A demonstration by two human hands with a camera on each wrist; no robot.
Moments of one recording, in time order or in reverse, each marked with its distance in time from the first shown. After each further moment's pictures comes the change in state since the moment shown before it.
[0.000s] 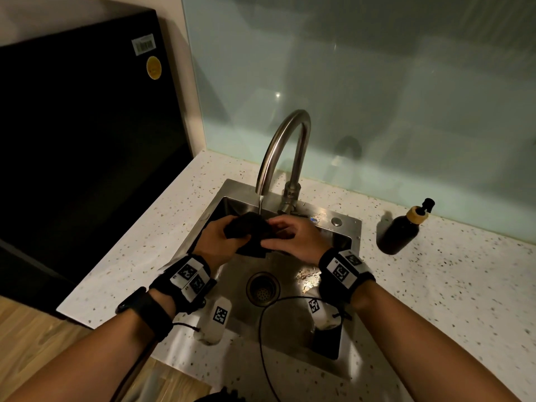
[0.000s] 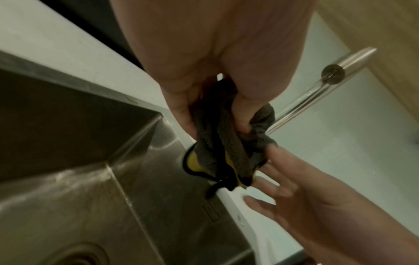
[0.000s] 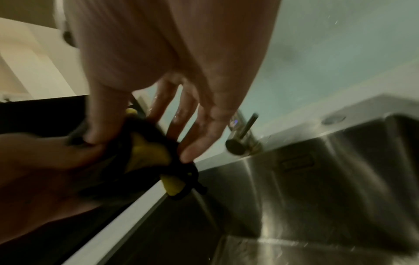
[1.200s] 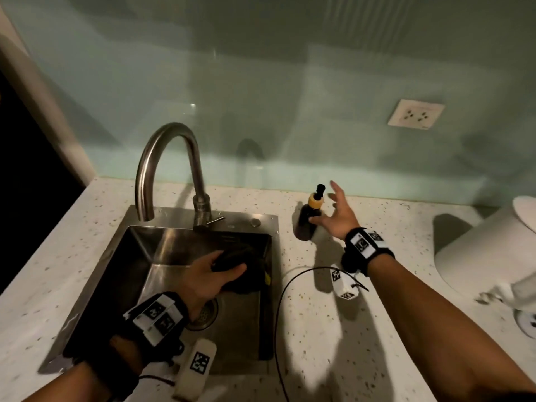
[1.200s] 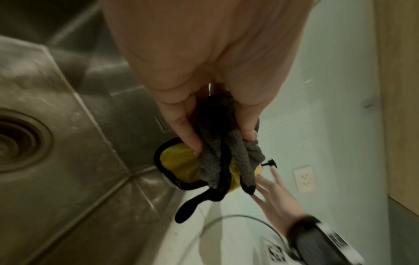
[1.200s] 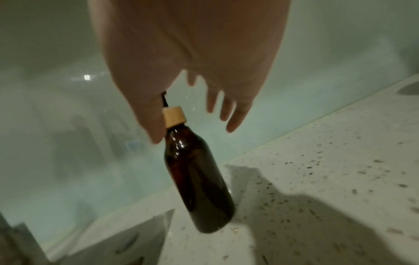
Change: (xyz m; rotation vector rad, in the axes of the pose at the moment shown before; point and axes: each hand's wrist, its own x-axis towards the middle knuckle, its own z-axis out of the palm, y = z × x) left_hand -0.020 0.039 0.122 -0.440 -0.451 -0.232; right_hand -0.086 0.102 -0.203 0.007 0.696 0.371
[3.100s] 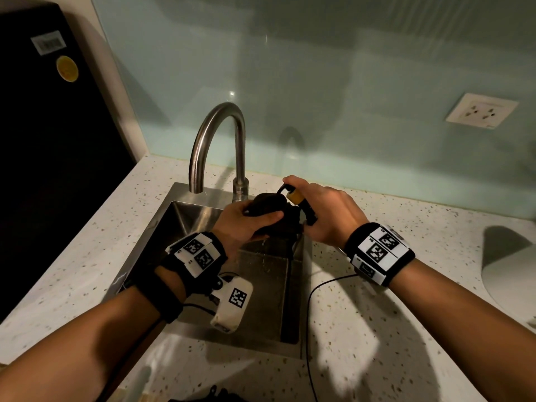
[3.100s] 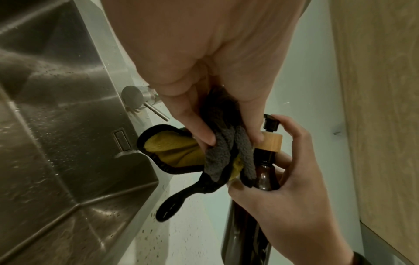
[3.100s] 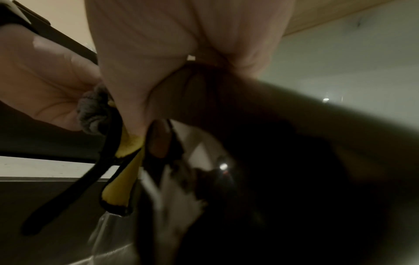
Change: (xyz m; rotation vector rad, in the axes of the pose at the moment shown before) left_hand 0.007 0.057 -0.004 -0.025 0.094 0.103; right_hand -0.089 -0.103 0.048 -0.833 -0.188 -0.735
